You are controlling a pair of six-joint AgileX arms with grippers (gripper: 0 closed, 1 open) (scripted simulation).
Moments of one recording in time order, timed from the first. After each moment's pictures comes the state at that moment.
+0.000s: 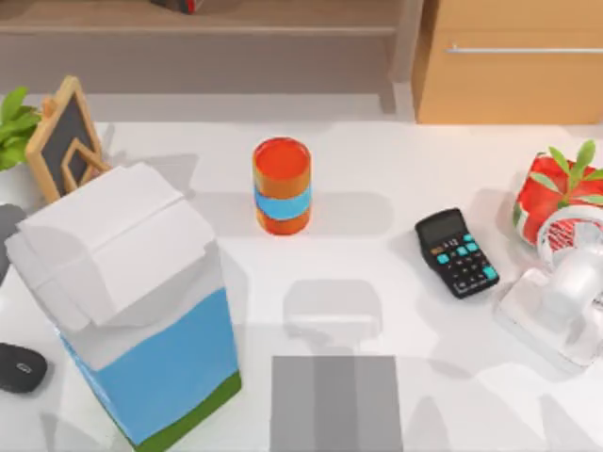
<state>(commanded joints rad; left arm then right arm) 0.07 1.42 1.00 -0.99 -0.04 1.84 0.00 0.00 0.00 0.00 0.00 0.00</state>
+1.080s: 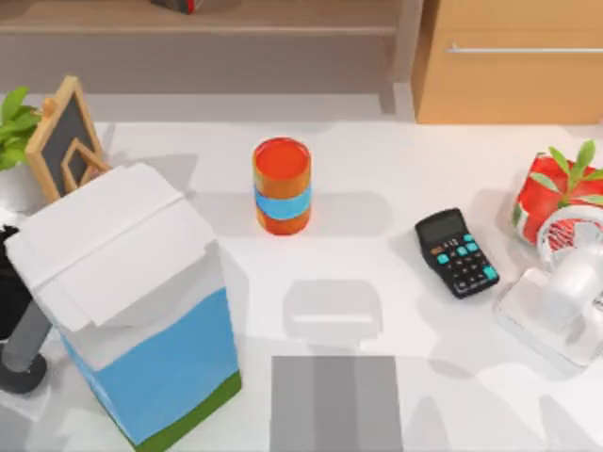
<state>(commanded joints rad) 0.07 1.68 0.85 -0.73 0.00 1.93 0.00 0.00 0.00 0.00 0.00 0.00</state>
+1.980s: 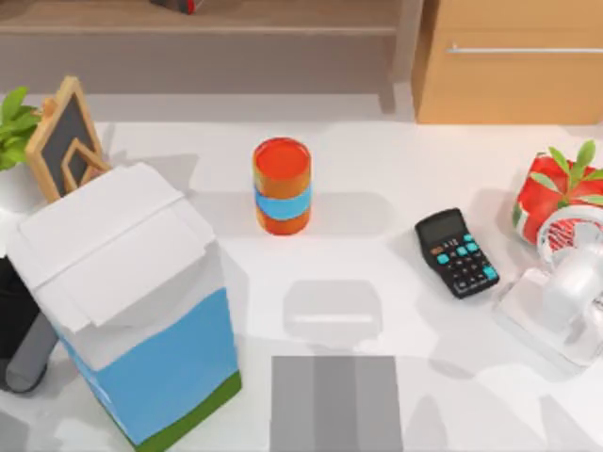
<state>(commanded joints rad) 0.05 1.70 0.76 -0.64 0.00 1.93 0.00 0.00 0.00 0.00 0.00 0.00</state>
